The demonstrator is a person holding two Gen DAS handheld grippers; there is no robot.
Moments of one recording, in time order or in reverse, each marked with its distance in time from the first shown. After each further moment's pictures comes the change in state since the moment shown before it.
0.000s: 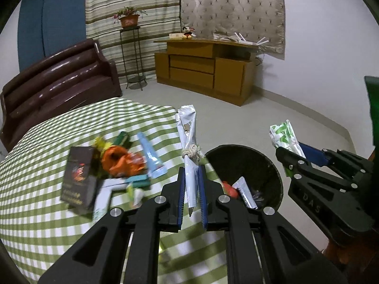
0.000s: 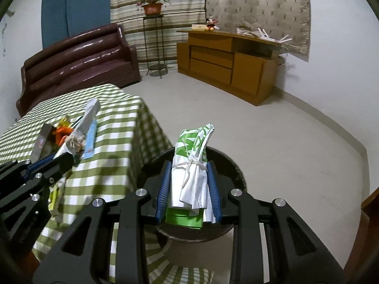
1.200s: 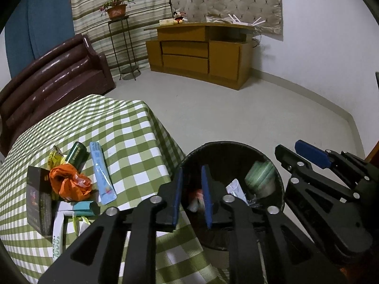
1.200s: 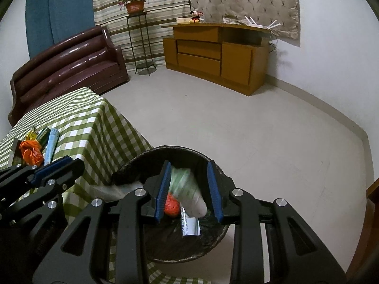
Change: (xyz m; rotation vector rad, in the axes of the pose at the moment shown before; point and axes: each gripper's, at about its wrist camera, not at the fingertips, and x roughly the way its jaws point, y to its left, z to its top) left arm 0.071 -0.050 0.028 0.043 0.094 0.021; right arm 0.054 -0.044 -0.004 0.089 0.040 -0.013
